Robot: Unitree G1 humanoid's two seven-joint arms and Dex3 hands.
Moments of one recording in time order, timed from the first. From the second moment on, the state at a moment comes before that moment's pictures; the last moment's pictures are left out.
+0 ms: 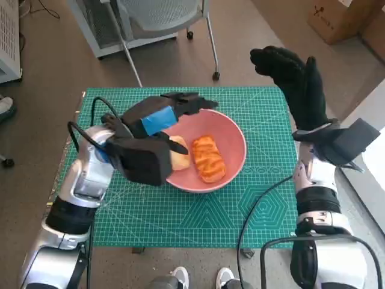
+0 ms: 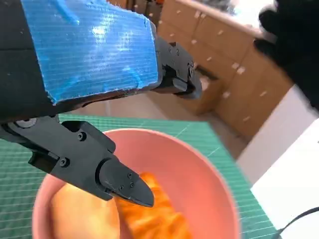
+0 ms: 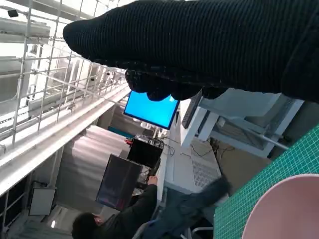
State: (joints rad) left arm -0.73 0.46 -0.19 0.23 0.30 -0.12 -0.52; right arm -1.00 -0.20 -0.27 1.15 0.20 -0.81 0.65
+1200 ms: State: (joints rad) left arm -0.64 0.31 0.20 0.22 -0.32 -0.07 -0.41; right arm -1.03 -0.19 -0.24 1.10 0.20 -0.78 0.64
